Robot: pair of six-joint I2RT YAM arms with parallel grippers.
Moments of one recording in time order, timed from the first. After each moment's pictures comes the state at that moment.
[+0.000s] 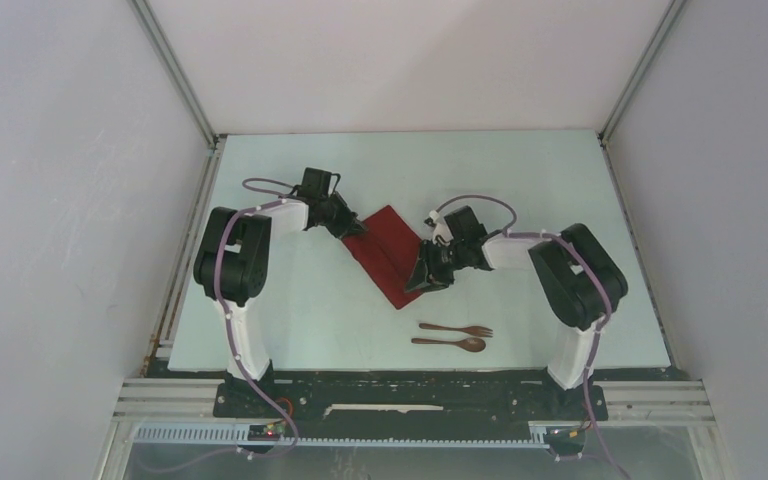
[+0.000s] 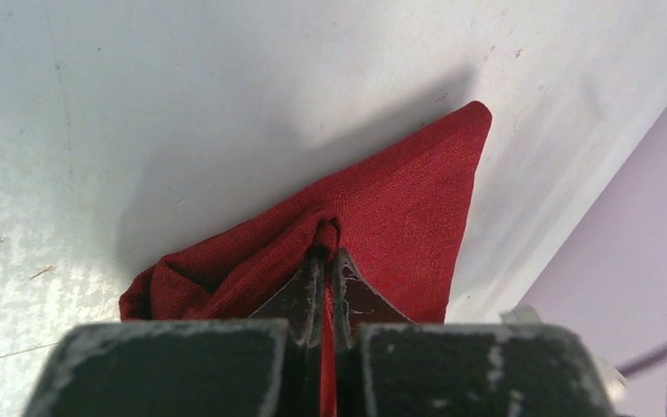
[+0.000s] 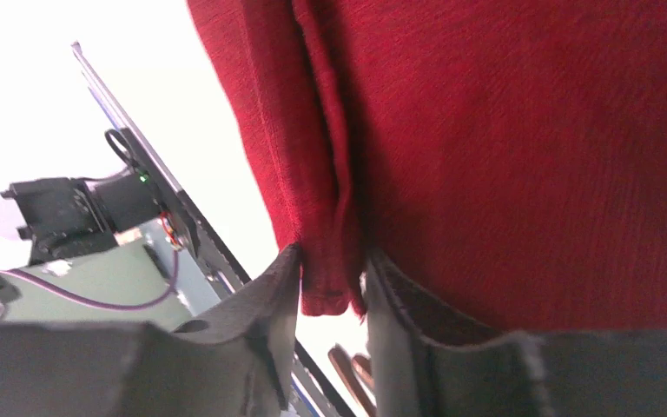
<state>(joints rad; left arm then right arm) -0.25 1.98 1.22 -0.18 0.35 -0.98 0.51 1.90 0.93 0.00 -0.74 0.63</state>
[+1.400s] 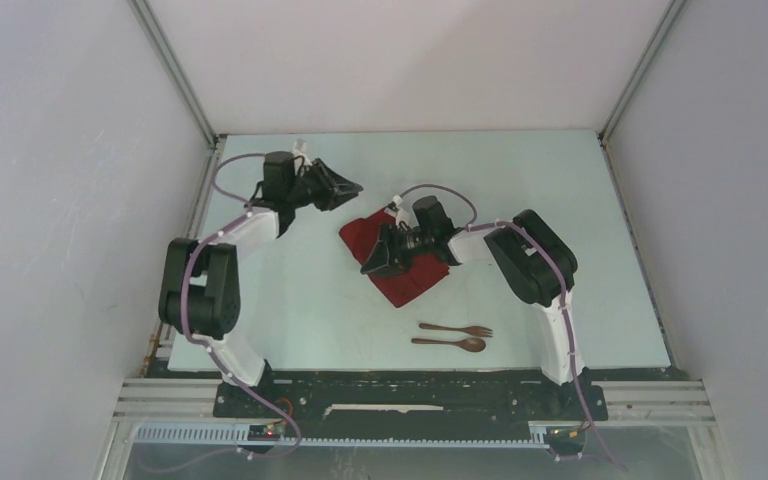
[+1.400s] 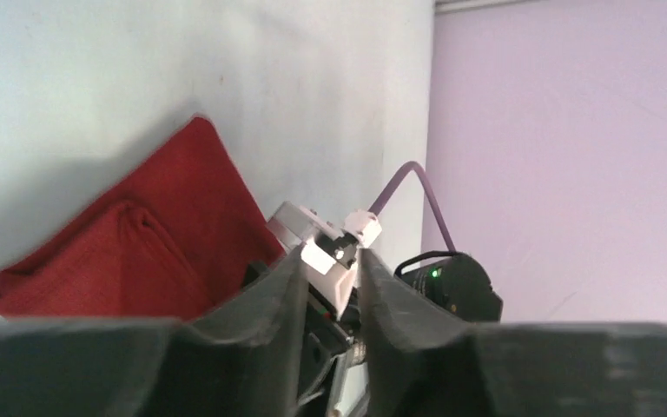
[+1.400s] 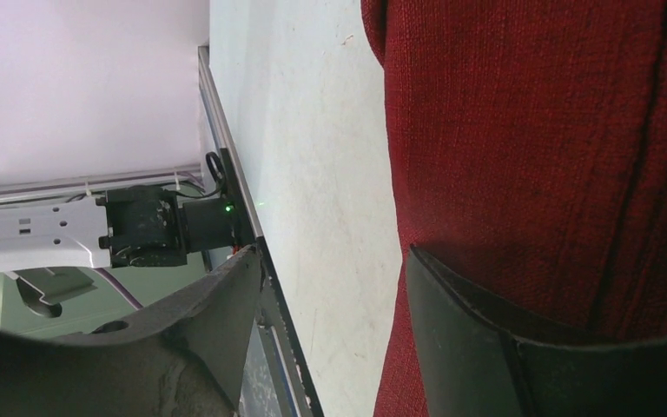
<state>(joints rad) -0.18 1.75 1.13 0.09 0.57 -0.93 0.60 2.15 1.17 0.36 -0.89 0.79</state>
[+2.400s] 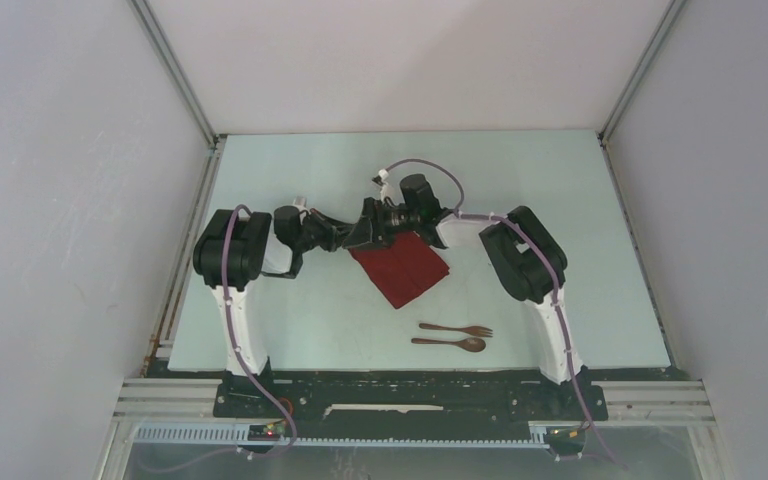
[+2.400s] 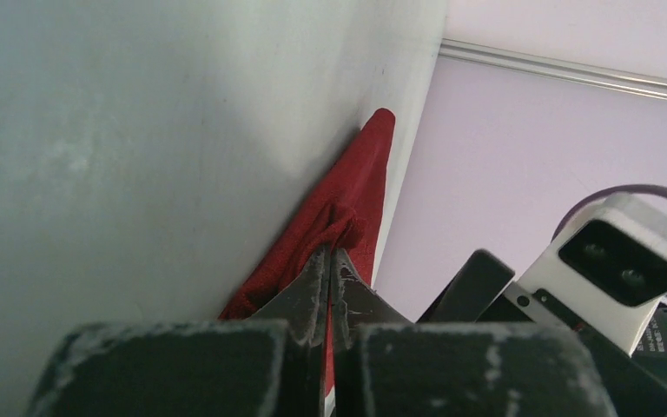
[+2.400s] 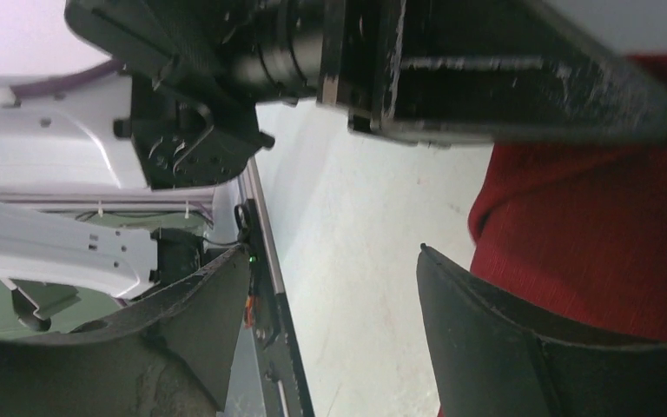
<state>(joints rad) -0.11 2.11 0.77 0.92 0.63 -1.33 0.63 2.20 1.38 0.38 -0.88 0.81</state>
